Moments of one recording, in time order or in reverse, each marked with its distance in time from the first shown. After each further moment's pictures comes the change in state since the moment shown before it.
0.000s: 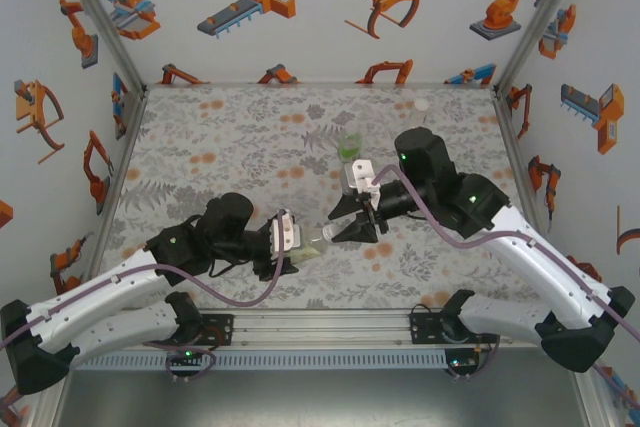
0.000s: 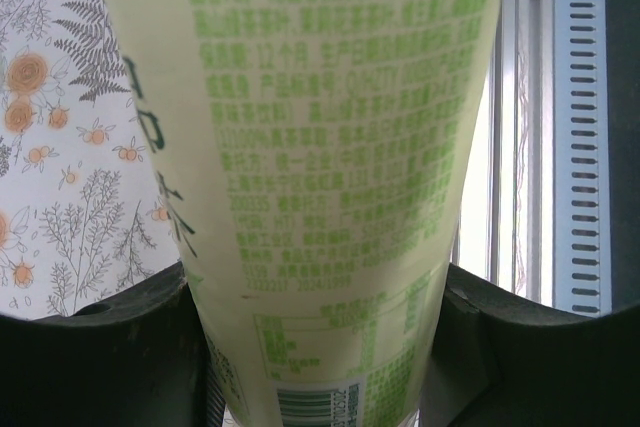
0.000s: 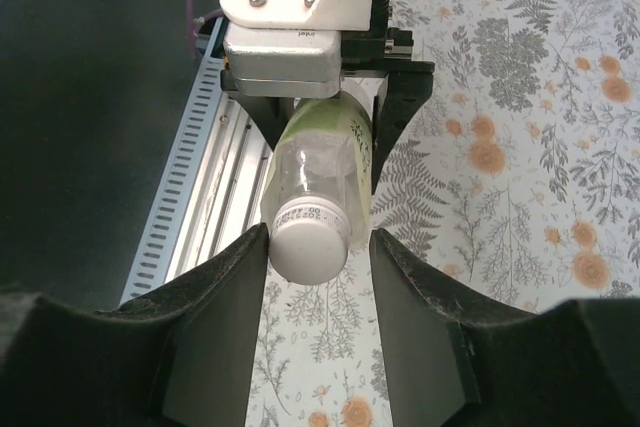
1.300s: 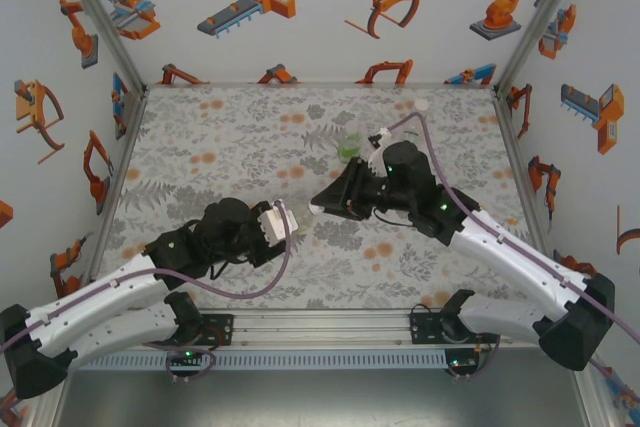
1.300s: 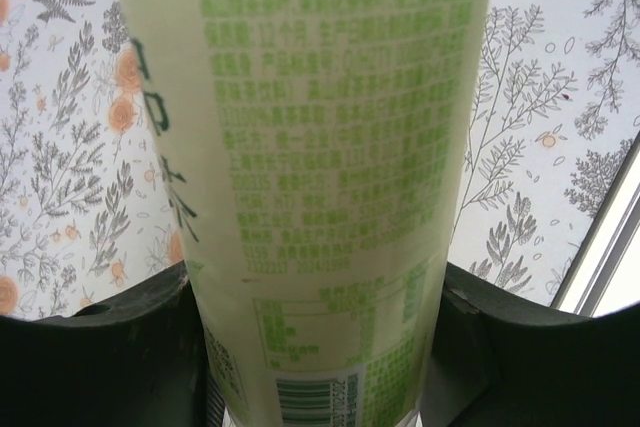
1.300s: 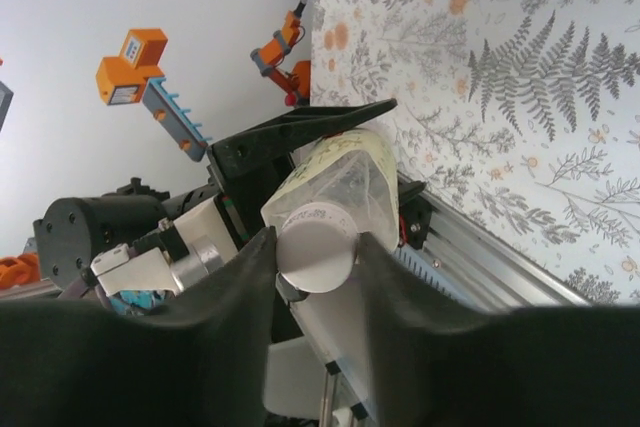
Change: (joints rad) left arm 0.006 -0.039 -0.054 0.012 -0.406 -0.041; right arm -0.017 0.016 -0.257 0.399 0.524 1.667
